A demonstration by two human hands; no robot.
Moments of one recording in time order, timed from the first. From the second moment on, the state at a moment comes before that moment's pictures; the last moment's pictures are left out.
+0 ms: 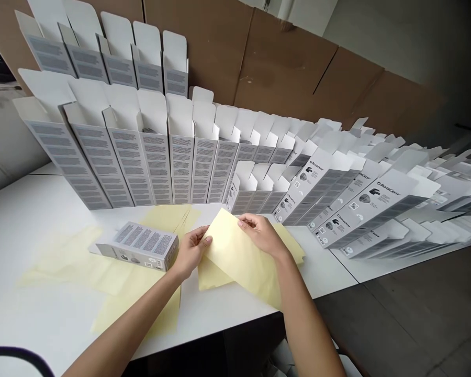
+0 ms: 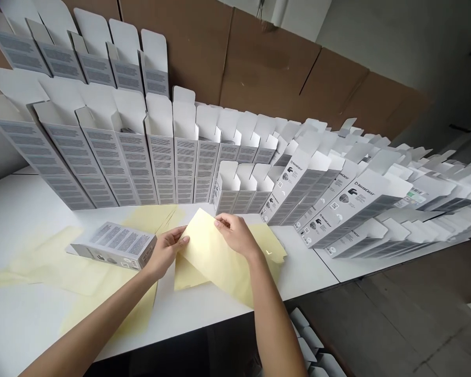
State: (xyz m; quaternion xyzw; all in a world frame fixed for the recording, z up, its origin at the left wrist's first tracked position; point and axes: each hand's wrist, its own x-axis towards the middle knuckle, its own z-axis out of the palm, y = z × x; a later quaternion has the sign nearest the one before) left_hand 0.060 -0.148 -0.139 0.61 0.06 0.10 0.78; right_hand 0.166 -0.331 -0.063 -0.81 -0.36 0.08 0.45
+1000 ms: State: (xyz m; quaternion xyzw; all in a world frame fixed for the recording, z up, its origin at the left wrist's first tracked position) left_hand 0.051 -0.156 -0.152 0.35 0.08 0.06 0.93; right_hand 0.134 -0.289 -0.088 -0.74 -0.59 -0.22 0.24
